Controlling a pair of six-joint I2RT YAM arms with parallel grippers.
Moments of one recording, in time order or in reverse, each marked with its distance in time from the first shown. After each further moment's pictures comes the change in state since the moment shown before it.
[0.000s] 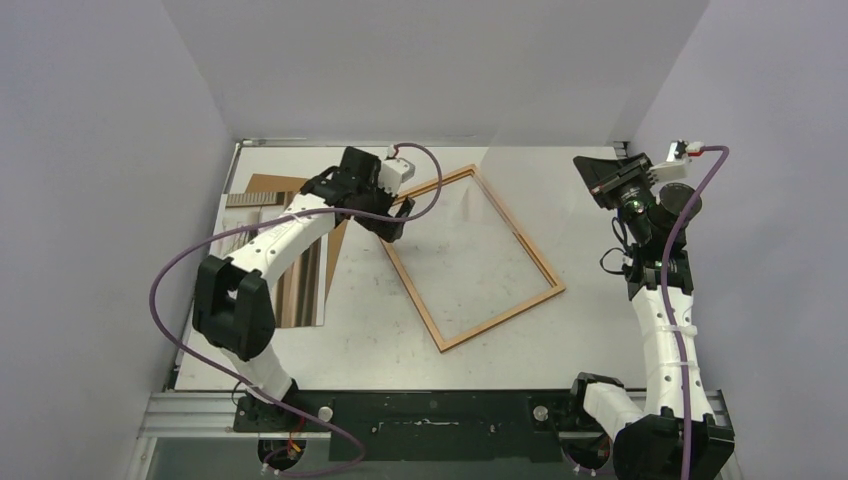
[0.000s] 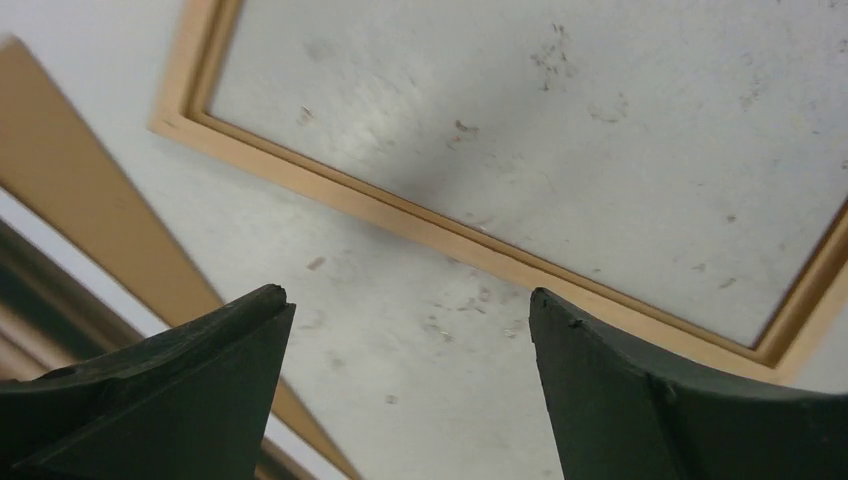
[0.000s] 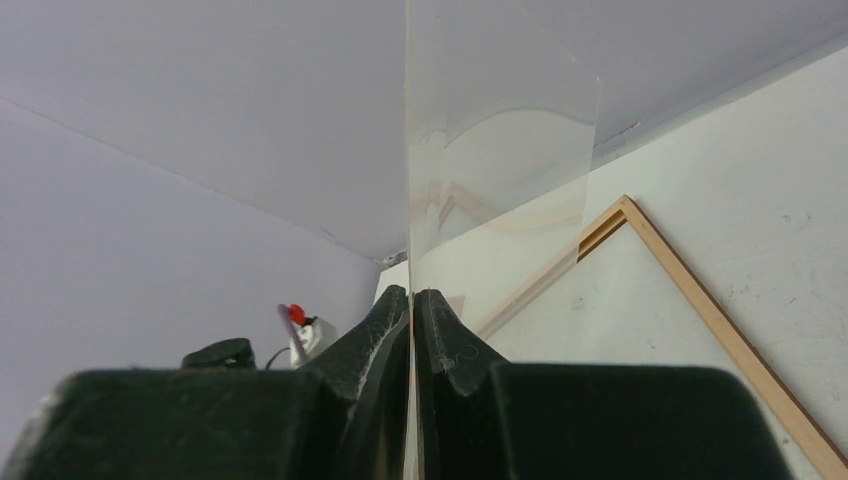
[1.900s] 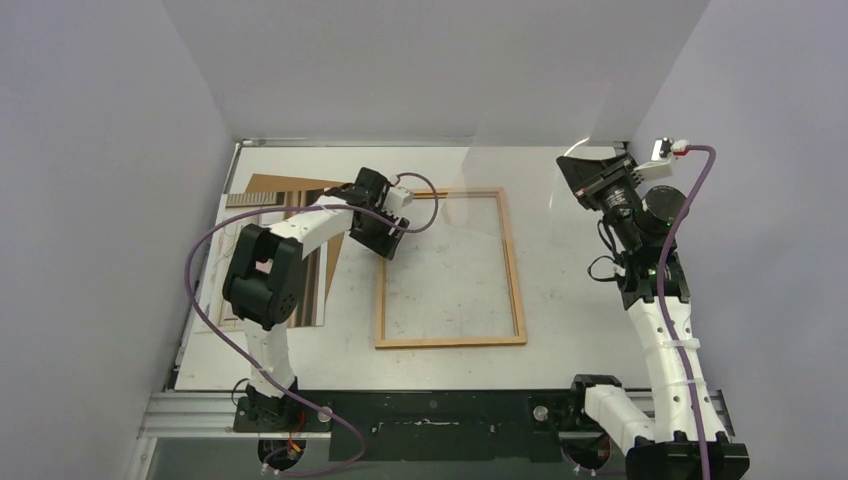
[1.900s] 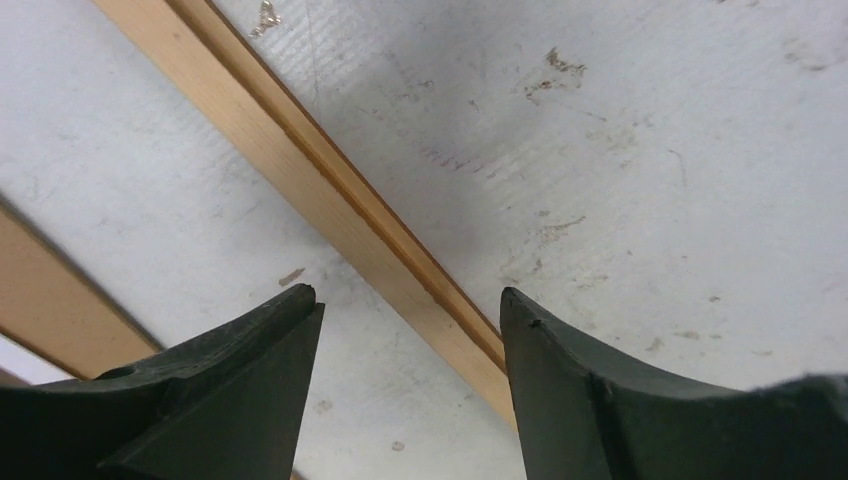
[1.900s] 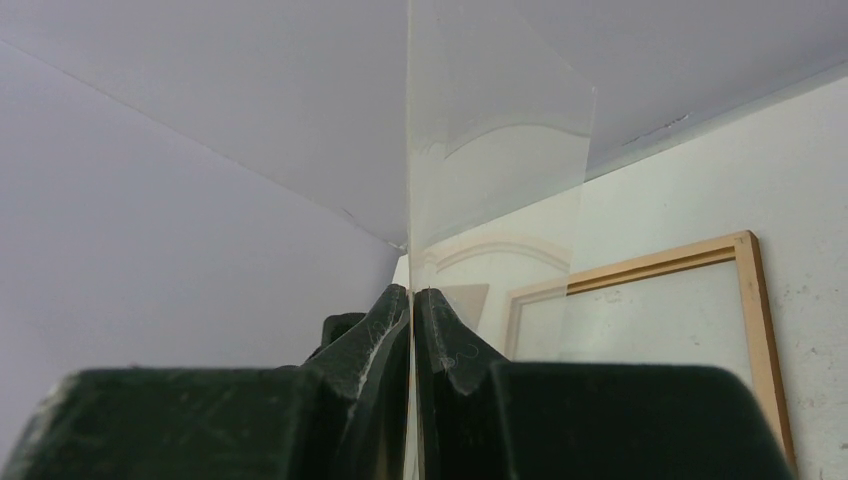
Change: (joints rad) left arm 0.031 0.265 -0.084 0.056 -0.030 -0.105; right arm 0.153 -0.058 0.031 -0.060 0.103 -0.030
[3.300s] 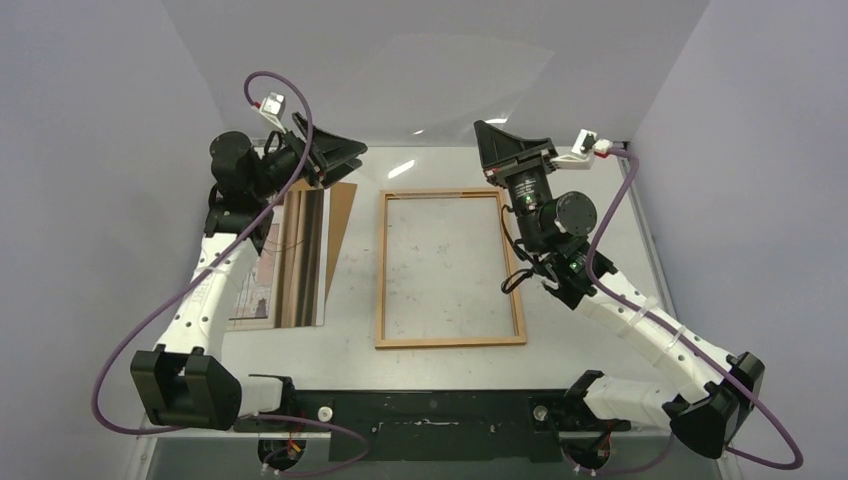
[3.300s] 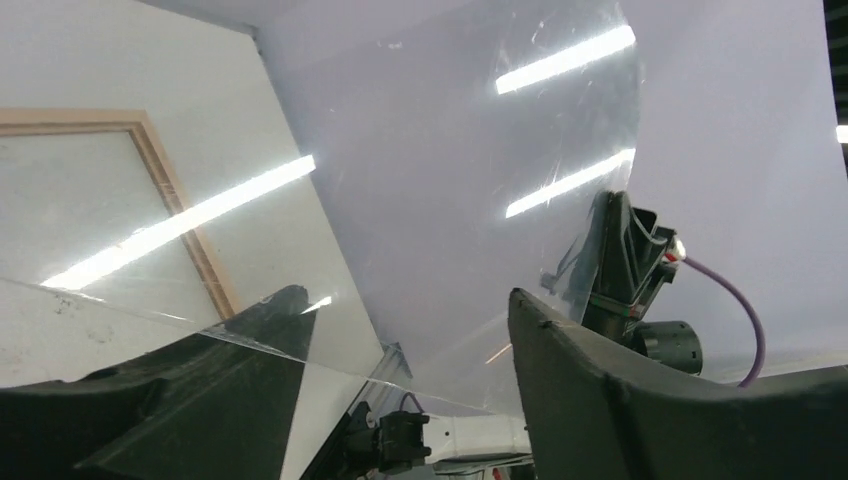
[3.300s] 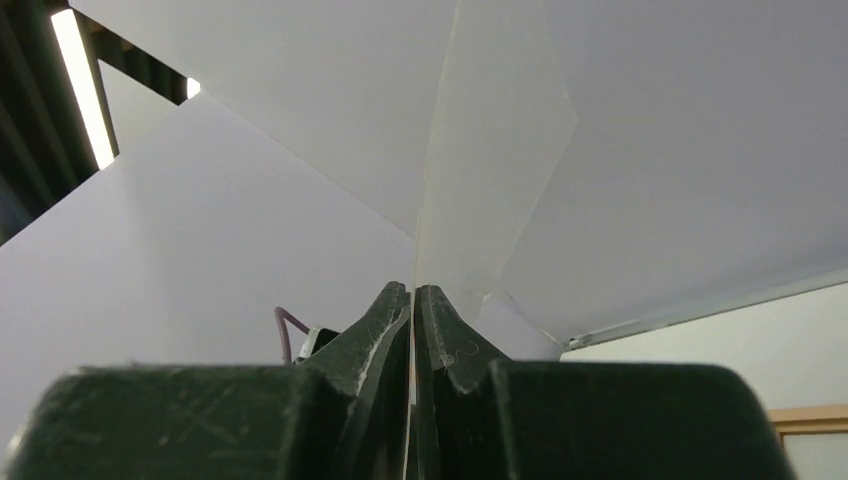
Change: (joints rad) left arm 0.330 -0.670 -0.166 0.697 0.707 -1.322; right arm 0.760 0.224 0.161 0.436 0.770 -0.087
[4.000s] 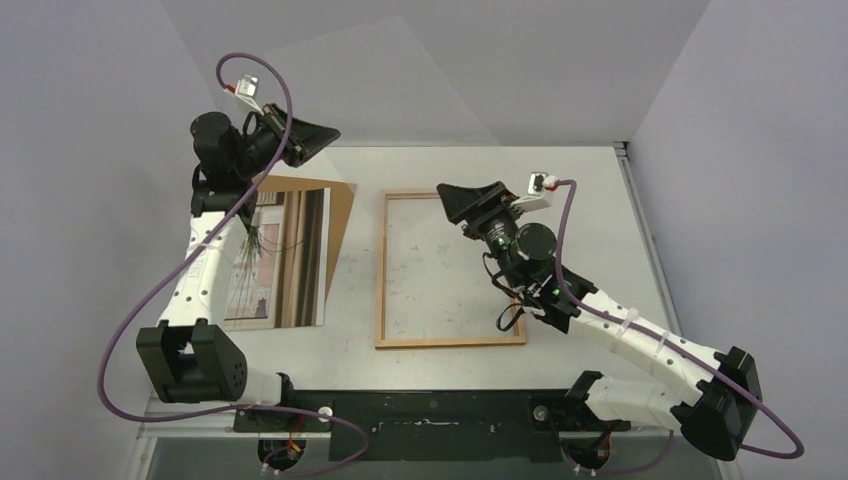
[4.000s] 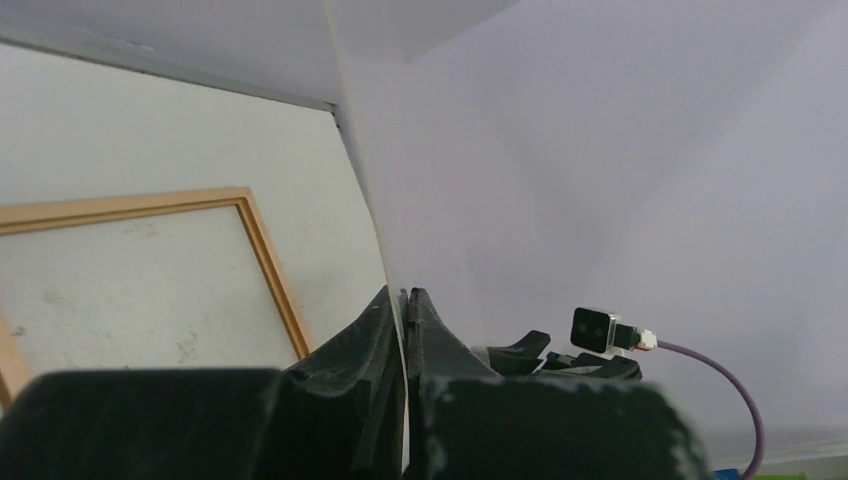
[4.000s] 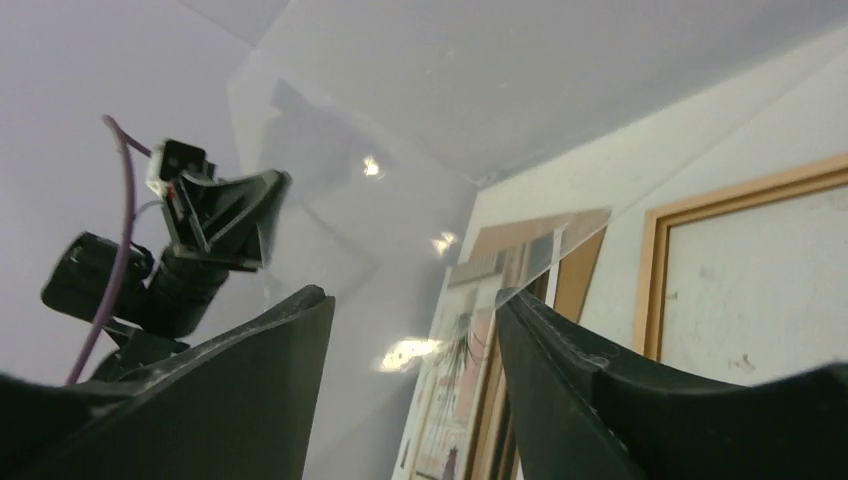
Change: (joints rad) left arm 0.123 0.121 0.104 -0.006 -0.015 0.067; right arm 0.103 -0.061 -0.270 -0.091 0.028 0.089
